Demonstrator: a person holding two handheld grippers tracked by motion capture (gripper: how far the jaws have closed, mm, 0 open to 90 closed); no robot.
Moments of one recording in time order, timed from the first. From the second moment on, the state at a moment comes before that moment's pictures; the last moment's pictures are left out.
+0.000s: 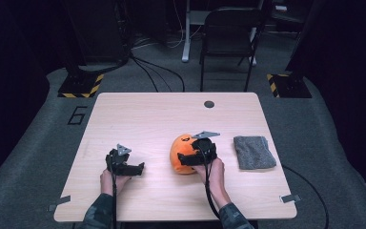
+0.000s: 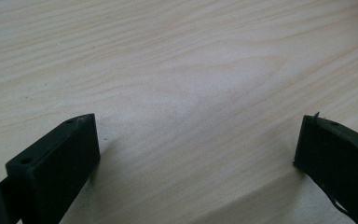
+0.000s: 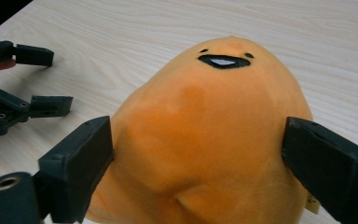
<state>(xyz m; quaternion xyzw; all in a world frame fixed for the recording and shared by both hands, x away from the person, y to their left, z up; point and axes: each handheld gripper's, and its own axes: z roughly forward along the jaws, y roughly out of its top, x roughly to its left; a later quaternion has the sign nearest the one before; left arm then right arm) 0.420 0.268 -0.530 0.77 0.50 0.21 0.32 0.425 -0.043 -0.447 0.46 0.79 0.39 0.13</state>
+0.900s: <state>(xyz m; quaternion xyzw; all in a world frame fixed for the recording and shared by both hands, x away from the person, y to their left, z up) 0.420 0.268 -0.530 0.77 0.50 0.22 0.32 0.428 -0.048 -0.460 0.47 0.79 0.37 0.12</state>
